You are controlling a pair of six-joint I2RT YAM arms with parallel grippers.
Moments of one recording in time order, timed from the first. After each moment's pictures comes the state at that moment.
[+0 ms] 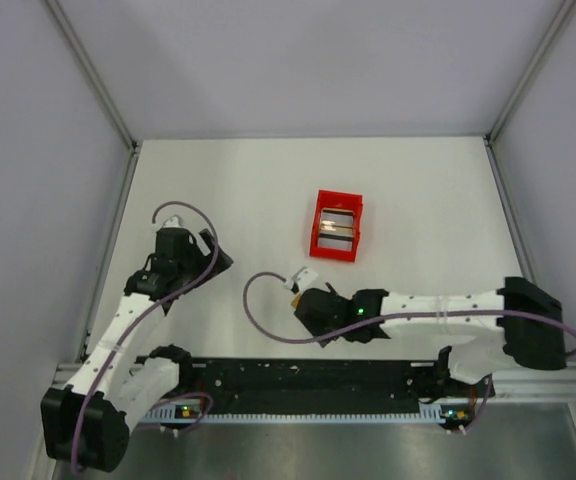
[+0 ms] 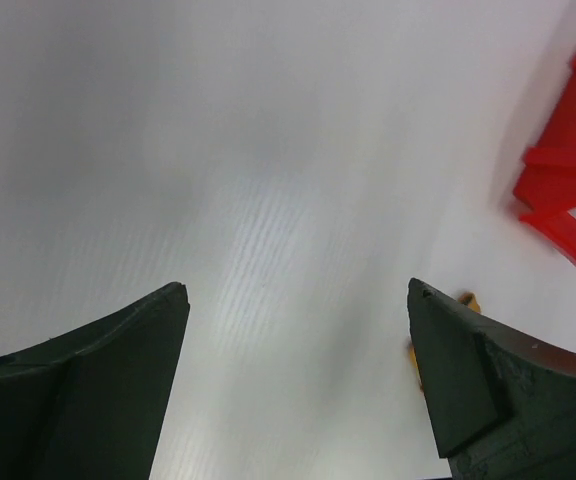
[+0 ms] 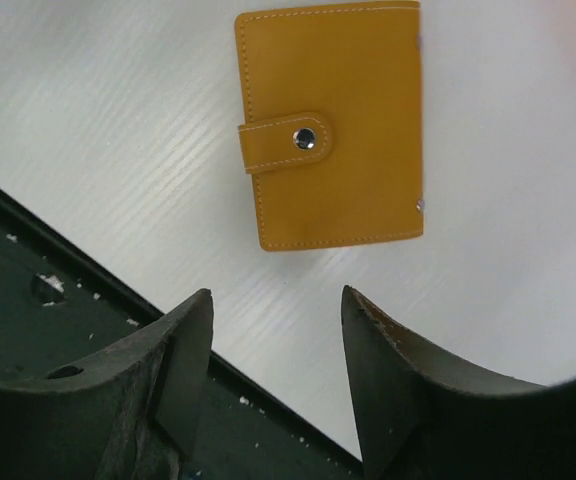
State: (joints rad) left arm -0.19 0.89 0.63 -0.56 -0.03 -0.72; right arm 1.34 1.49 0.91 -0.57 0.41 0.42
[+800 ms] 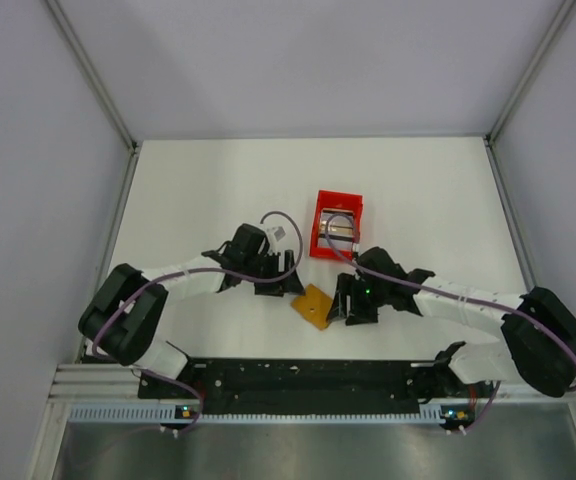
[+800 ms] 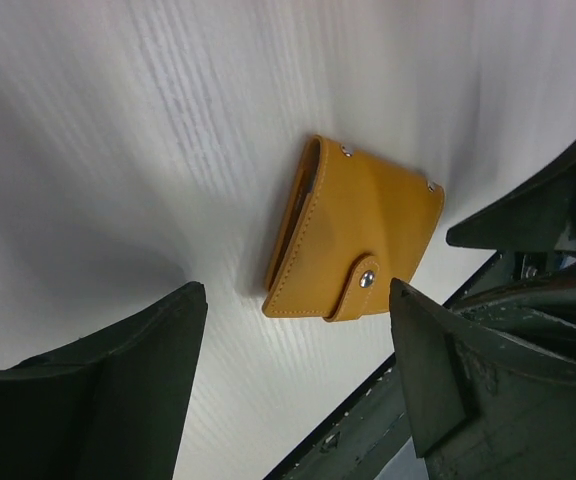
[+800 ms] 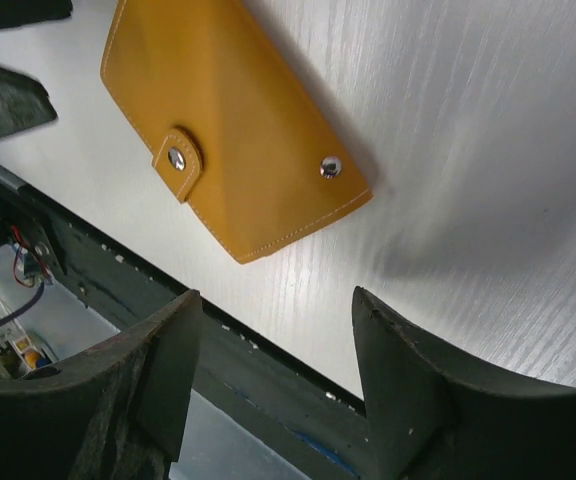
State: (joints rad) left arm -0.57 1.50 0.69 -0.09 0.47 -0.59; right arm 0.76 1.27 0.55 -0.27 -0.31 0.83
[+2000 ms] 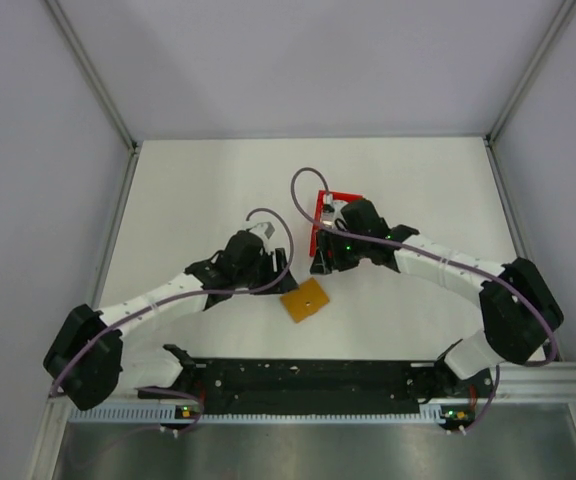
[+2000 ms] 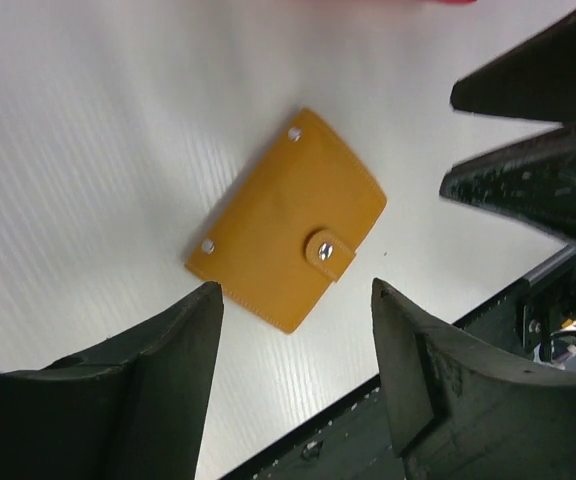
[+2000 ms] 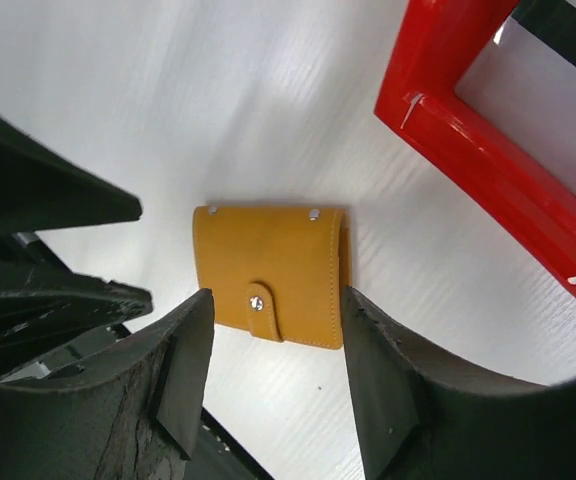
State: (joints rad) left arm -0.70 1.21 0.63 -0.21 0.17 -0.71; right arm 0.68 1.54 0.97 -0.30 -0.29 0.41
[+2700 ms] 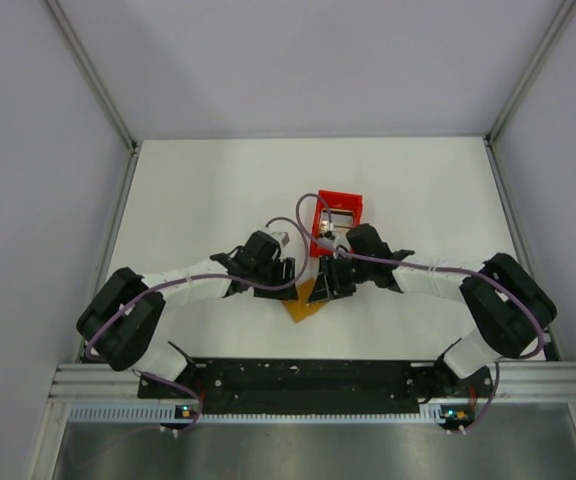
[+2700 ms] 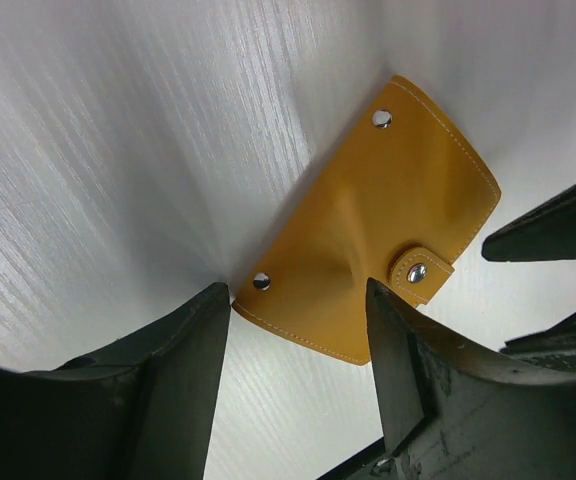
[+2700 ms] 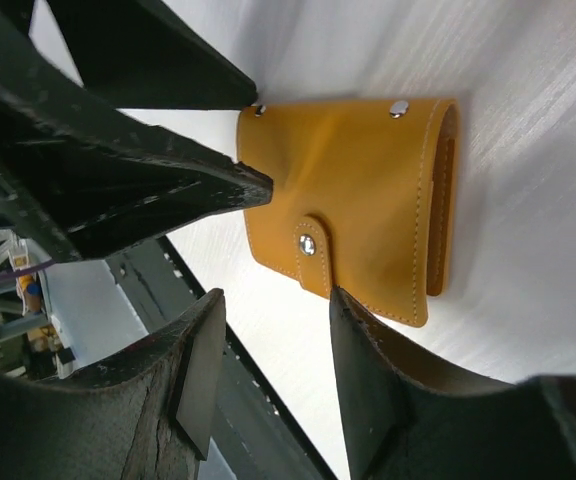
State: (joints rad) left arm -0.70 1.48 0.72 -0.21 0.19 -0.56; right arm 0.67 1.52 0.70 0.00 -0.59 0.57
